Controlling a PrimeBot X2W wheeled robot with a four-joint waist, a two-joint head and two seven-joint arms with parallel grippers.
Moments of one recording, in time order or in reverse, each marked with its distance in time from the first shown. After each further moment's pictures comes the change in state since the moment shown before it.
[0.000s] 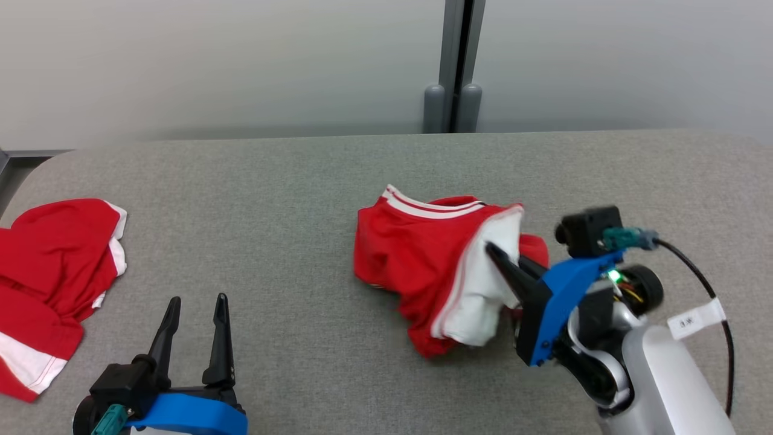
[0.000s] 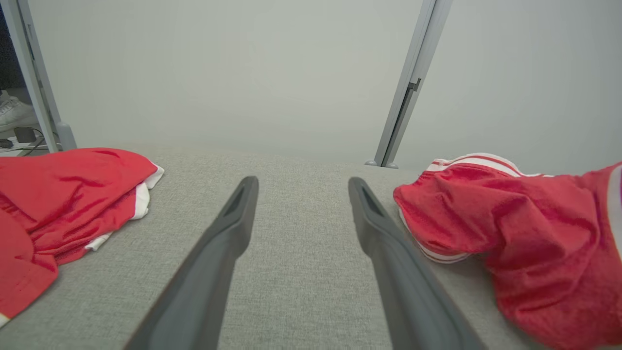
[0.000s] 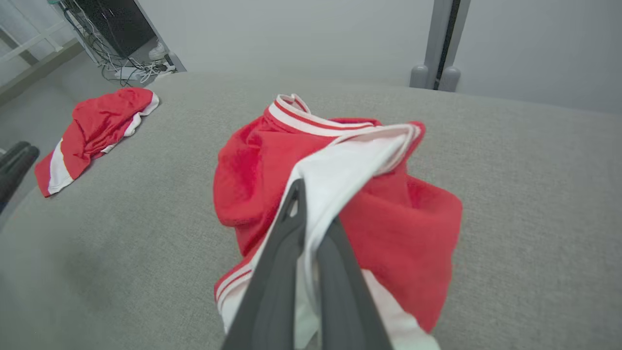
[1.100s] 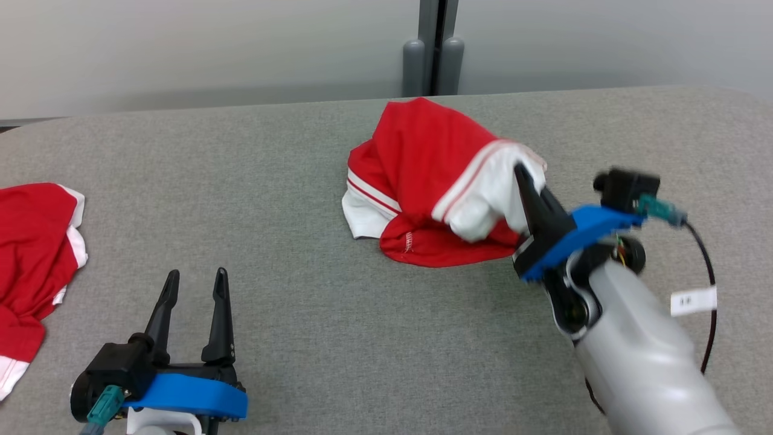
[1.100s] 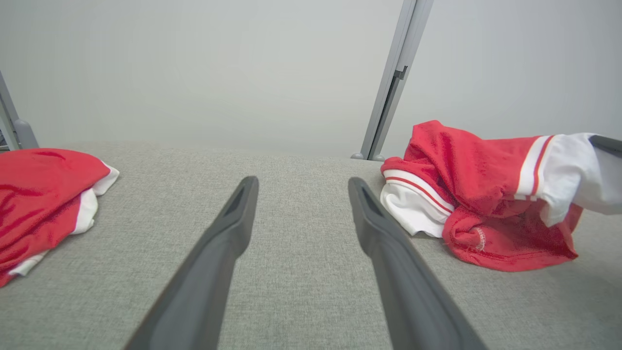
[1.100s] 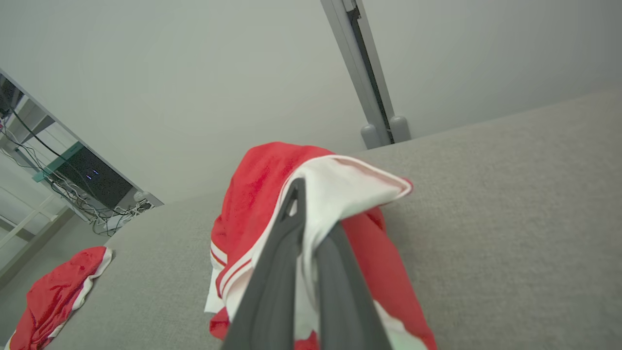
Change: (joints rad) left arm -0.046 -0.016 0.023 -0.021 0.031 -0.024 0.000; right arm -0.451 0.000 0.136 0.781 0.360 0.000 -0.726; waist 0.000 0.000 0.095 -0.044
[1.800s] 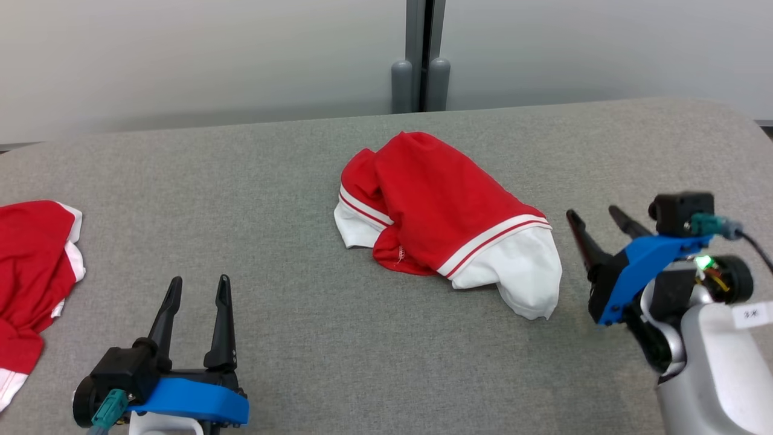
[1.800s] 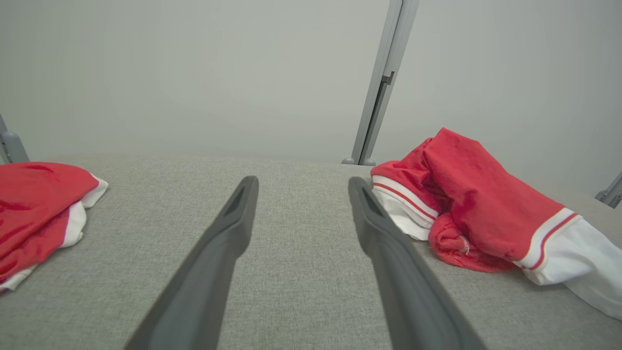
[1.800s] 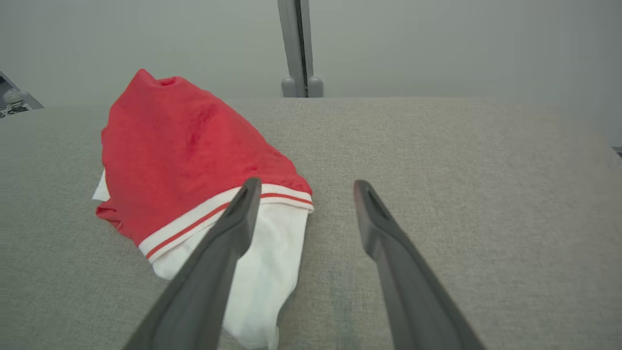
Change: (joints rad) left arm 0.009 -0.001 -0.002 0.017 0.009 -0.003 0.000; right arm 0.363 -0.050 -0.326 -0.548 -0.481 0.000 0.491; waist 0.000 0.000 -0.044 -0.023
